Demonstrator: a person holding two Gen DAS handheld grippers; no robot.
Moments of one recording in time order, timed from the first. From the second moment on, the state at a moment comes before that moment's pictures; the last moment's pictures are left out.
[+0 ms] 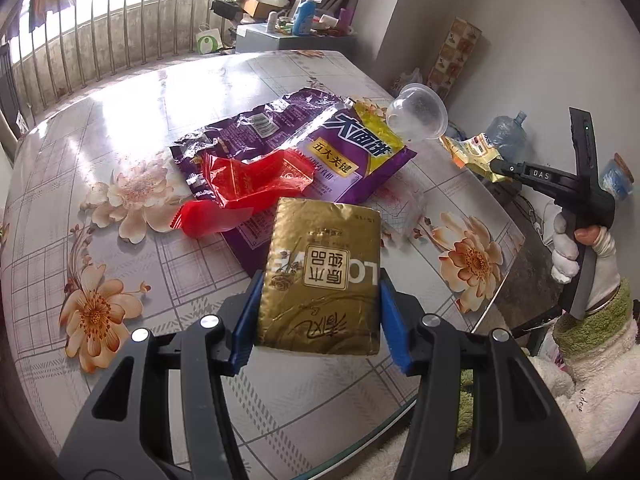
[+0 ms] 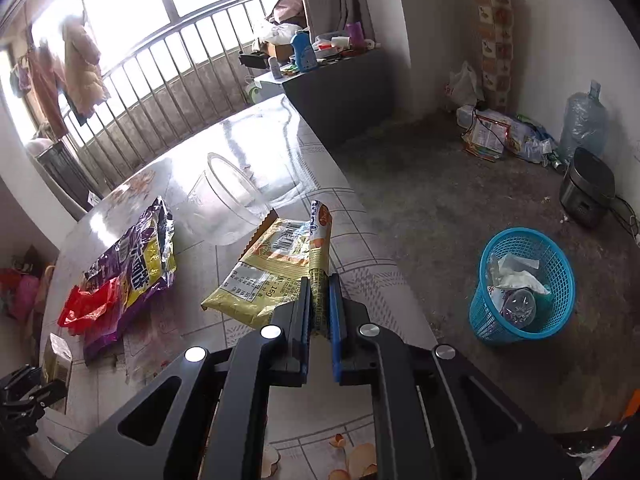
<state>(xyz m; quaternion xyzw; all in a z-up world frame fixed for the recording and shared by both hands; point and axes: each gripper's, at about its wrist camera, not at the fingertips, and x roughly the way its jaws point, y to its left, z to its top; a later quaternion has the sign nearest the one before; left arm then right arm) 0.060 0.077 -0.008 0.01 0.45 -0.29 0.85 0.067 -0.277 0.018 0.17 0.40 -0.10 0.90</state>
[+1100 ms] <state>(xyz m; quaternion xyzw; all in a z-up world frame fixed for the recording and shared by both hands) 0.095 -0.064 0.071 0.01 0.37 -0.45 0.81 -0.018 -0.383 0.046 0.30 0.28 -0.17 0.90</state>
